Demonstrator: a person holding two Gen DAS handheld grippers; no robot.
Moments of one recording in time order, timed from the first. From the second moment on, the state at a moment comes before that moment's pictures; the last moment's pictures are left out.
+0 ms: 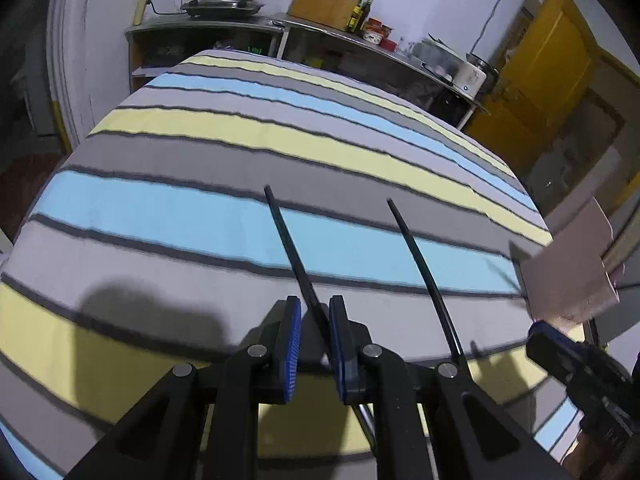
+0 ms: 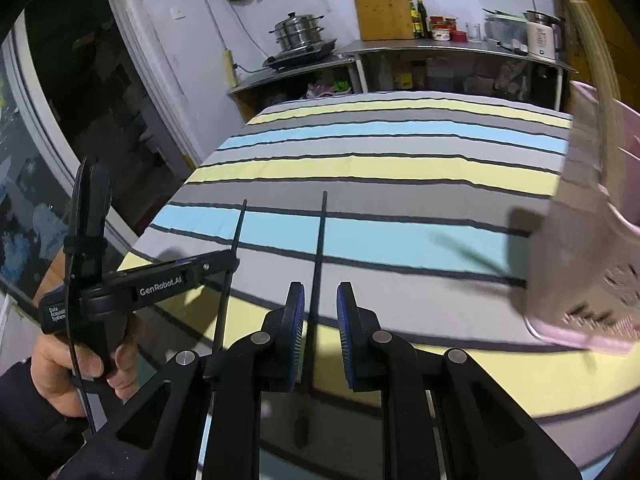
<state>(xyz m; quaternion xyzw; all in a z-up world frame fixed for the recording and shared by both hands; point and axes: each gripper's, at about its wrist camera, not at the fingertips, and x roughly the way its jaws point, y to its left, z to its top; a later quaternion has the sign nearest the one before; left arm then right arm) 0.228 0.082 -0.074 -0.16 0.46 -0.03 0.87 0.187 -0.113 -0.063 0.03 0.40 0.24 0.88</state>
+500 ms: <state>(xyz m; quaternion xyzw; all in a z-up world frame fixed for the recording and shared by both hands) 0.252 0.074 -0.075 -0.07 0.45 -0.10 0.88 0.227 -0.094 -0.084 0.02 0.43 0.24 0.87</state>
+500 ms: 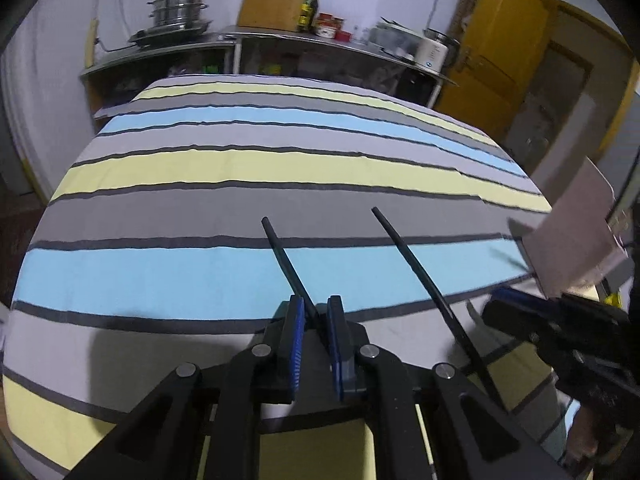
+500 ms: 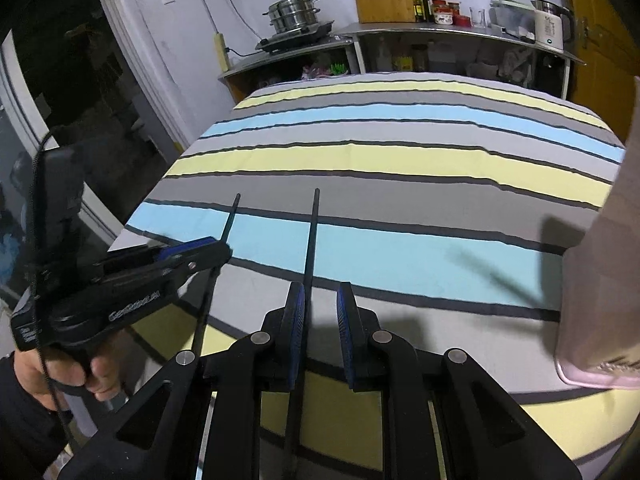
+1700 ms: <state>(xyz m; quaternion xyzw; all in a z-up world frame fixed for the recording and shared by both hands) 0.247 0.072 -0.047 -0.10 0.44 -0.07 0.89 0.239 -0.075 -0.055 -0.01 0.40 0.24 0.88</state>
